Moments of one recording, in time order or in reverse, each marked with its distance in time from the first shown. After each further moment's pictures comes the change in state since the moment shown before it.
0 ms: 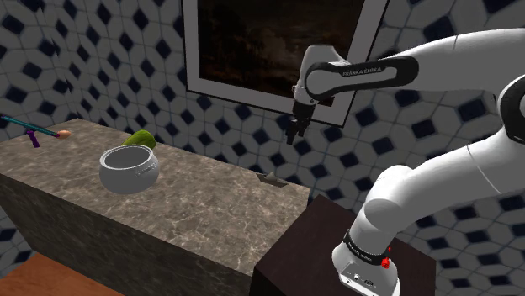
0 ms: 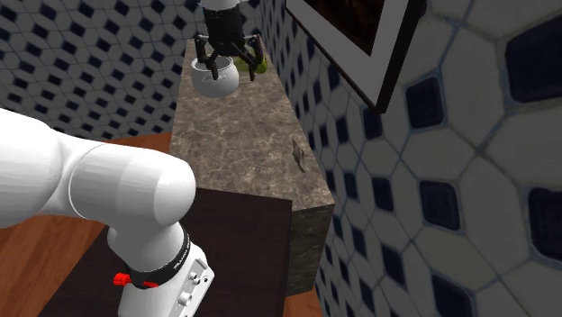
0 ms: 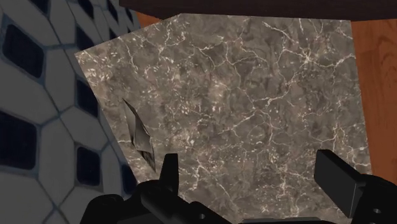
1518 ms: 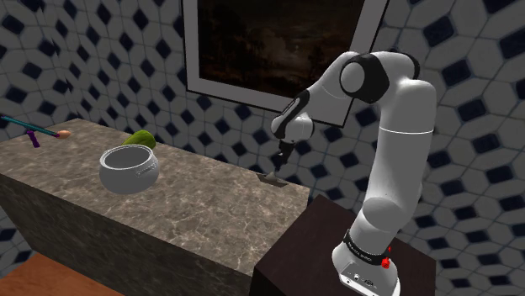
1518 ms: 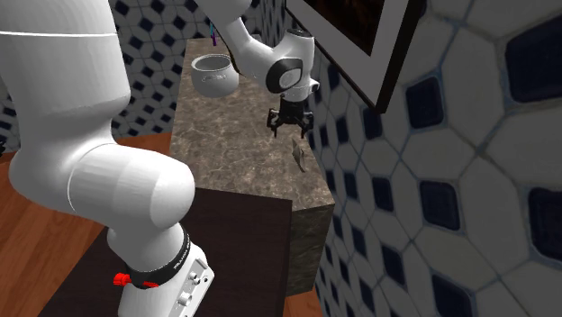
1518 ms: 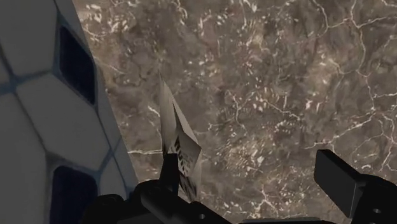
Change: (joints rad) arm -0.043 0.895 -0.197 0.211 0.402 0.595 -0.645
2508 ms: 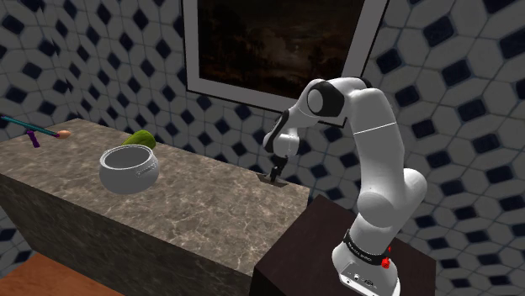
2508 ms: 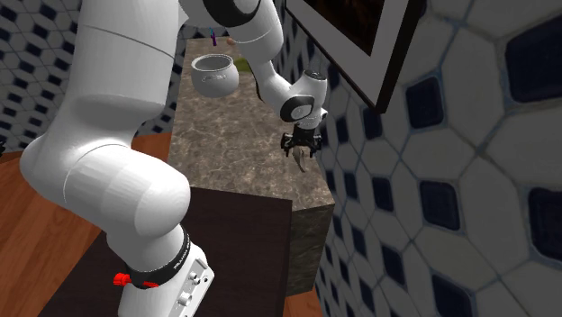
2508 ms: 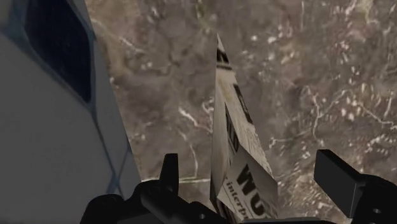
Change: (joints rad) arm -0.168 0.407 0.142 0.280 0.181 0.084 -0.211
